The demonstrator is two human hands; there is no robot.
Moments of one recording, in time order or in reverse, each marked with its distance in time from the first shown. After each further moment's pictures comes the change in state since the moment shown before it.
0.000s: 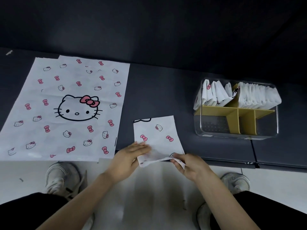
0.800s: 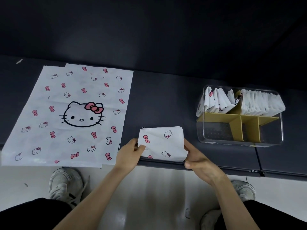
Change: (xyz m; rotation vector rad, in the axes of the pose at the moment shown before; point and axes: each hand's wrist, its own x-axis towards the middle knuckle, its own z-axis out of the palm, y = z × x) left_hand 0.039 0.026 -0.015 -0.177 0.120 -0.801; right_hand 0.016 -0.018 -0.037 -0.314 -0.810 -0.509
